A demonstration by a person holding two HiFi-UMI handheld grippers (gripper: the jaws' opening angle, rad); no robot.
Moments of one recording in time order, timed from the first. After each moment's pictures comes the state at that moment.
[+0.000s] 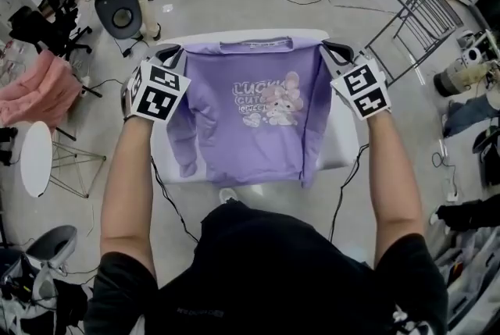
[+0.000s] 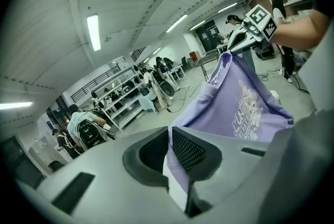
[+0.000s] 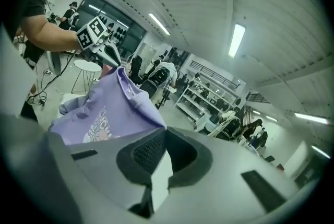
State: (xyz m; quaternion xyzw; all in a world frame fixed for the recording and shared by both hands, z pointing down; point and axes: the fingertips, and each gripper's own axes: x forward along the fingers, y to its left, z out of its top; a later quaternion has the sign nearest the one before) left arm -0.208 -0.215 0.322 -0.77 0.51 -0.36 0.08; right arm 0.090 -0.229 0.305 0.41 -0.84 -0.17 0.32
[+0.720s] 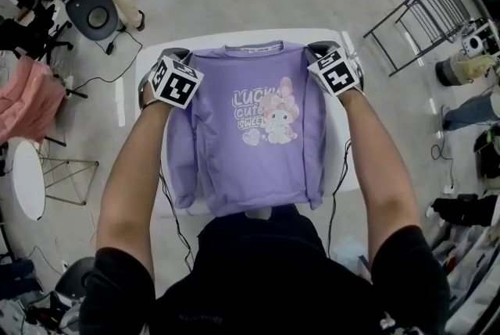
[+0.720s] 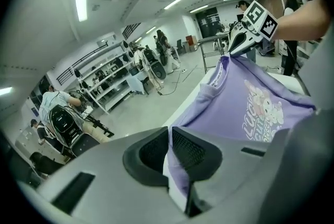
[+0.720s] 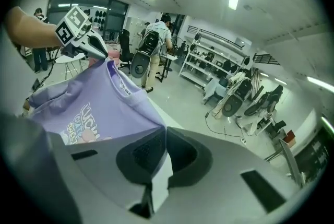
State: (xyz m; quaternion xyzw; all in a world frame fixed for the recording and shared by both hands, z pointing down) left arm -0.176 -0.392 0.474 -0.77 0.47 -0.43 -0.01; right arm 0.121 -0.414 0.475 0.41 -0.81 0.00 0.42
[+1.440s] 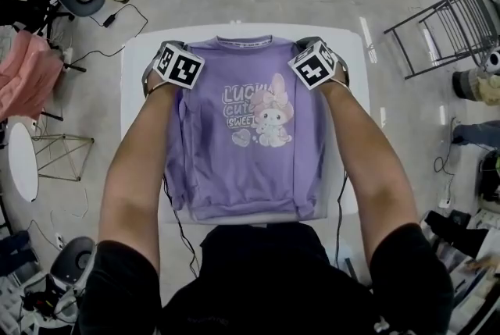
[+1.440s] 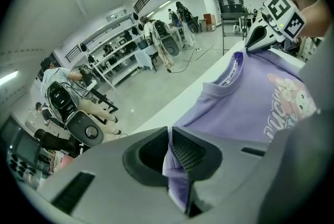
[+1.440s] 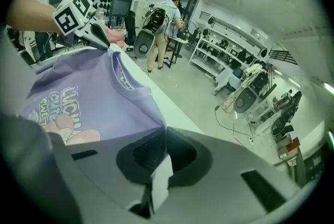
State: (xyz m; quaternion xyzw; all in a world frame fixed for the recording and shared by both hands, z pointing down) left arm -0.207 -0.479 0.604 -0.69 0.52 -0.49 -0.11; right arm 0.087 -0.511 0.607 0.35 -0.80 0.01 0.49
